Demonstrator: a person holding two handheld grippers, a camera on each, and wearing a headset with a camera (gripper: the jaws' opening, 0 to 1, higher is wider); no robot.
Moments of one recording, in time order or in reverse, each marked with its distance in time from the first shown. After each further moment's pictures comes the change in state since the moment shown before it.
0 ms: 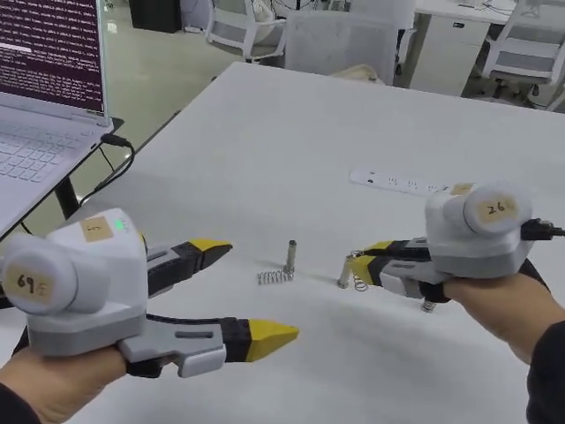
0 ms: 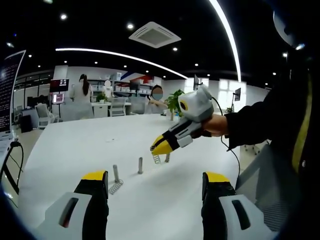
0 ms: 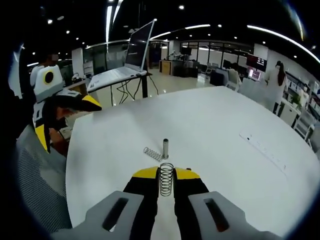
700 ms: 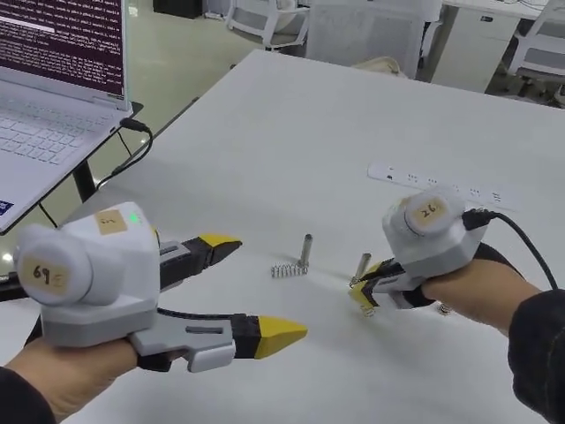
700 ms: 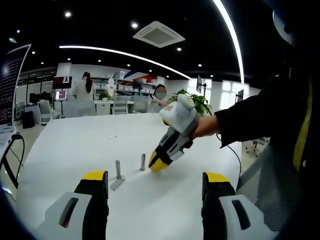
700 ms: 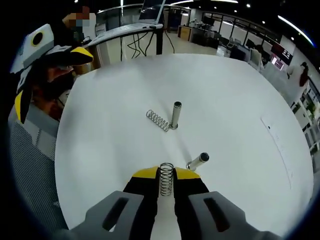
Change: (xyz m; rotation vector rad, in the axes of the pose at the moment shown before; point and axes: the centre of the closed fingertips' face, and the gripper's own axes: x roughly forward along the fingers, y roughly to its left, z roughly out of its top) left arm -0.001 0.007 -0.010 -0.027 0.006 0.019; right arm 0.041 0.003 -0.060 -0.145 0.375 0.101
